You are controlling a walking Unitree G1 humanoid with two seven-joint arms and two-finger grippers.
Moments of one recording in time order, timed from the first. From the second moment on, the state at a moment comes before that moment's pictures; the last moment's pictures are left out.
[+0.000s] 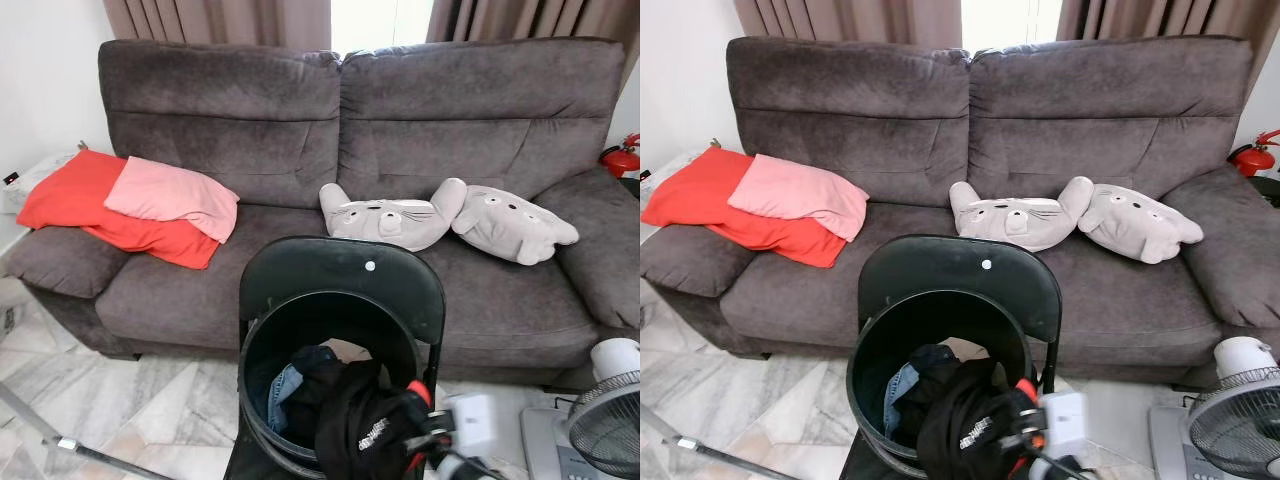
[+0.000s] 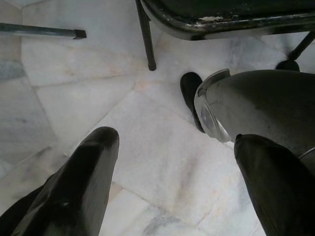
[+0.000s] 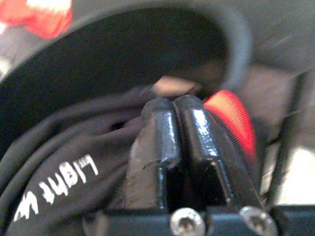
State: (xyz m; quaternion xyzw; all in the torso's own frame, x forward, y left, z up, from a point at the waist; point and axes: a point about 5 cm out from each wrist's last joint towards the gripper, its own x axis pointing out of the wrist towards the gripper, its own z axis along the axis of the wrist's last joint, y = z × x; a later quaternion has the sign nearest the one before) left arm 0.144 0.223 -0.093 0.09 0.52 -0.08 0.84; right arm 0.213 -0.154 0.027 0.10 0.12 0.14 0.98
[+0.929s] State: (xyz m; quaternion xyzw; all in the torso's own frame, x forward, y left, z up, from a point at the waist) left arm 0.148 0.222 -0.092 0.10 0.52 -0.08 0.84; right arm 0.200 -0.174 0.029 0.05 0.10 0.11 0.99
